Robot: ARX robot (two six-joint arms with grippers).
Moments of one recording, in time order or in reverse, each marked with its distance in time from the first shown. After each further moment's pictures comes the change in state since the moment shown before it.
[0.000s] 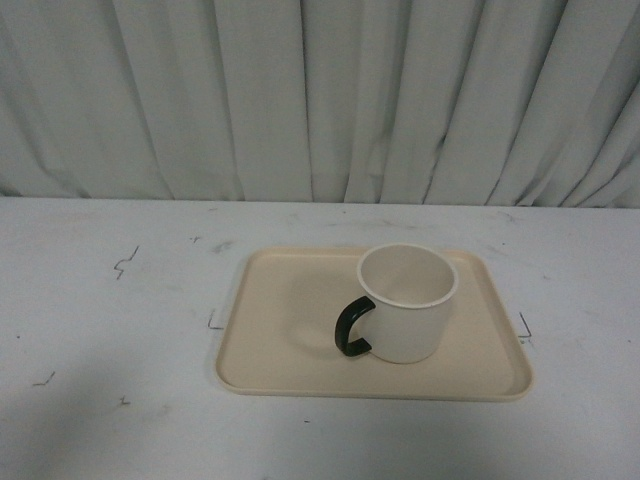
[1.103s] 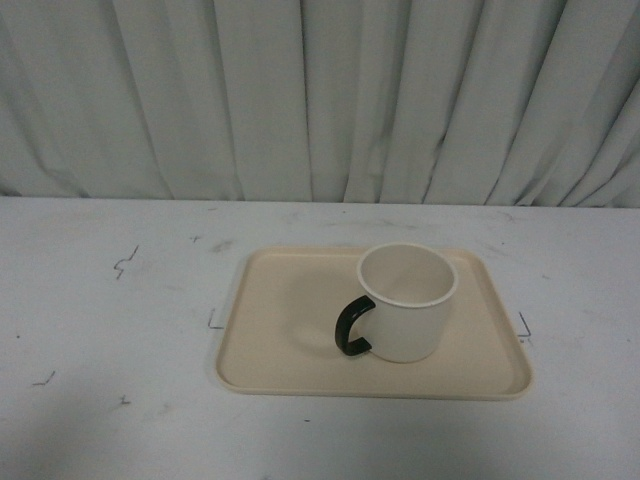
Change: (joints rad) left arm 0.000 -0.457 0.002 -0.465 0.000 0.000; right arm 0.000 0.000 0.000 0.001 0.000 0.000
